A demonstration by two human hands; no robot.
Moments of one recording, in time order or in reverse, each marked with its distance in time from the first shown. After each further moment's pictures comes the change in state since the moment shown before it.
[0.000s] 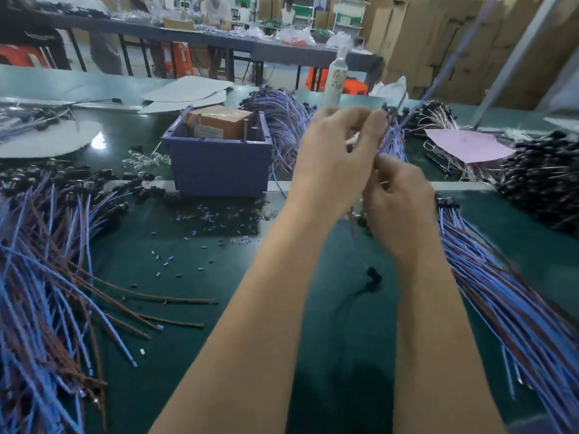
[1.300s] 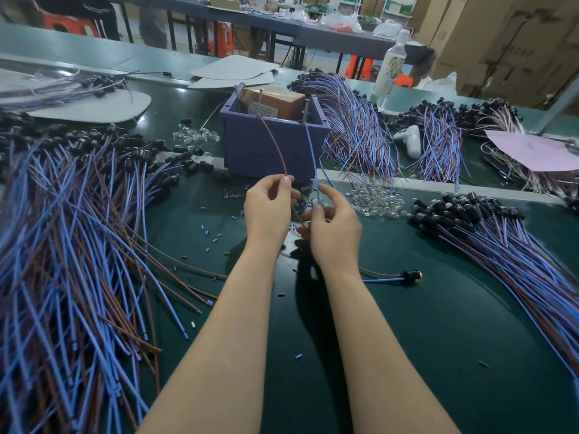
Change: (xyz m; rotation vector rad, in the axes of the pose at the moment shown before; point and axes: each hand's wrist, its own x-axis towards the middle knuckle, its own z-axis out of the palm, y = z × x) left_hand -0.042 -0.148 -0.042 -0.275 0.378 -0.517; right_hand -0.038 0.015 0.148 0.330 -0.124 0.406
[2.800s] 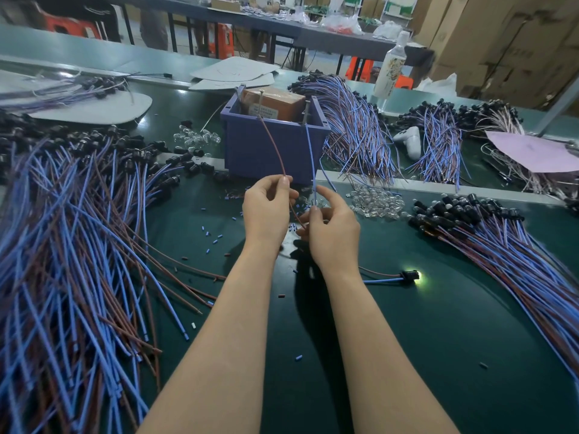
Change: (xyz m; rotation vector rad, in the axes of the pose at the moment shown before) left_hand 0.002 -0.002 -0.001 -0.024 0.005 0.002; right_hand 0.000 0.000 -0.003 -0.023 -0.027 -0.017
